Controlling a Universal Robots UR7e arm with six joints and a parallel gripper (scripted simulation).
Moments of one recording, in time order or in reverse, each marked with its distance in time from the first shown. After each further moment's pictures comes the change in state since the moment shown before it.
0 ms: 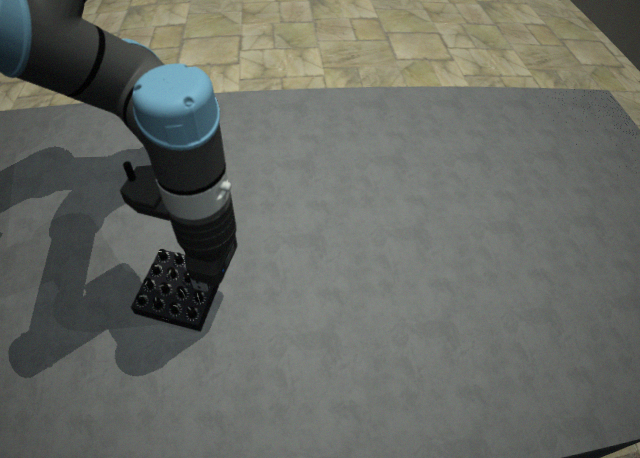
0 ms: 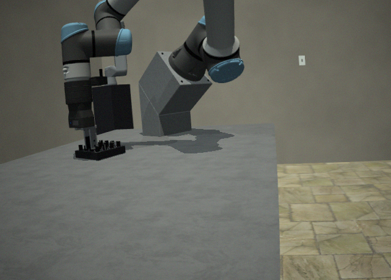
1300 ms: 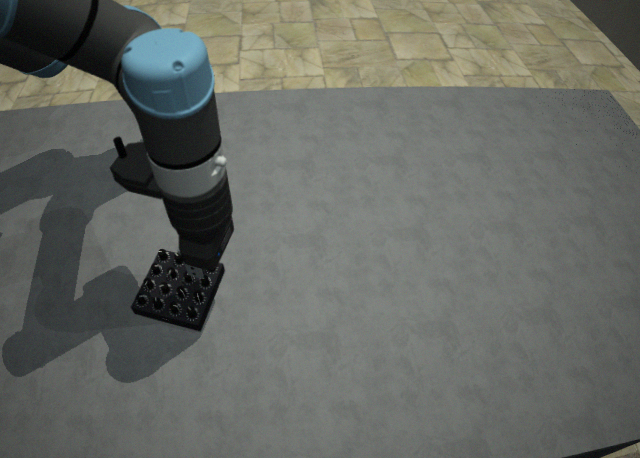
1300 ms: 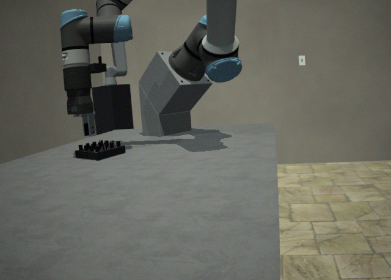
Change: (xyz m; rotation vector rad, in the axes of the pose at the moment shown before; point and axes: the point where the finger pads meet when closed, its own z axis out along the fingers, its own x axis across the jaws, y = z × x) arm 0.000 0.000 -0.037 0.000 0.001 0.002
